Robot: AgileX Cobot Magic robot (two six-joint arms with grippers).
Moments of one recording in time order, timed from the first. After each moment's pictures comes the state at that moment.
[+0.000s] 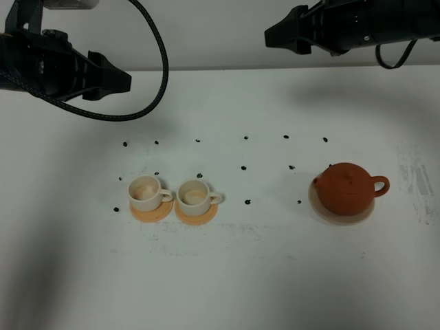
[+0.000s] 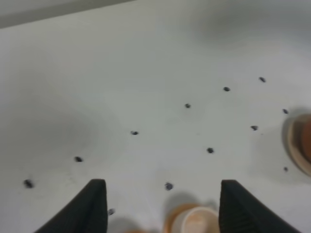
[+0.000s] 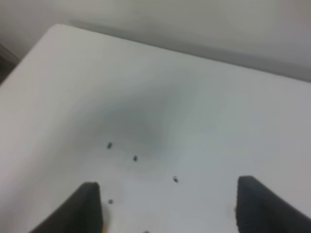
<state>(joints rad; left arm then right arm) -0.12 1.60 -1.24 -0.80 0.60 0.76 0.14 1.81 -1.52 0.96 0.73 -0.77</state>
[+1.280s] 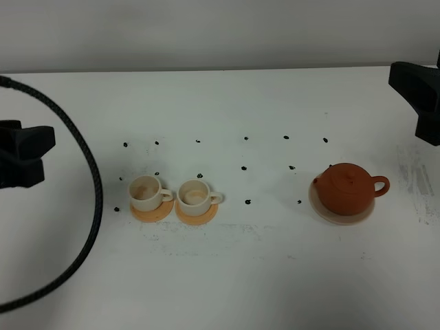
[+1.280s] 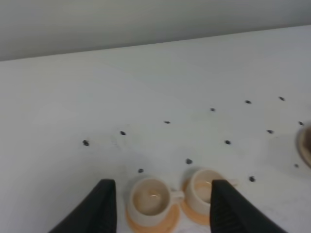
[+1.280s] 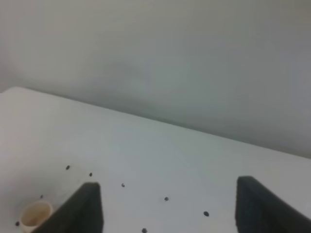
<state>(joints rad) -0.12 0.89 -0.69 -0.70 0.40 0.64 0.14 0.89 -0.83 0.78 0.45 -0.73</state>
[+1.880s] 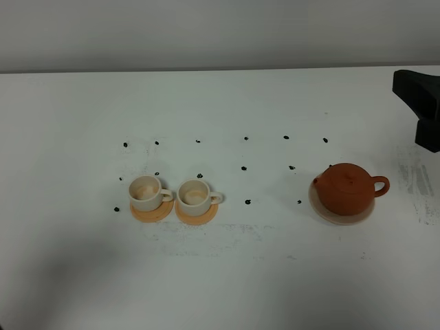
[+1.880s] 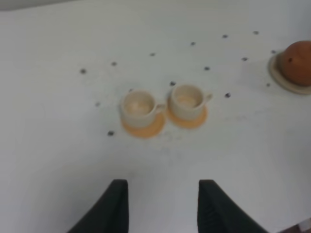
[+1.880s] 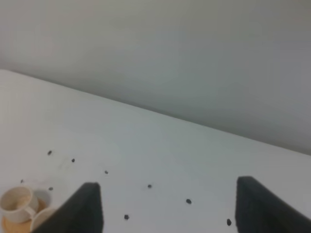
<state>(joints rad) -0.12 0.42 -0.69 -0.34 0.91 0.28 0.14 0.91 -0.83 0.69 0.45 -0.69</state>
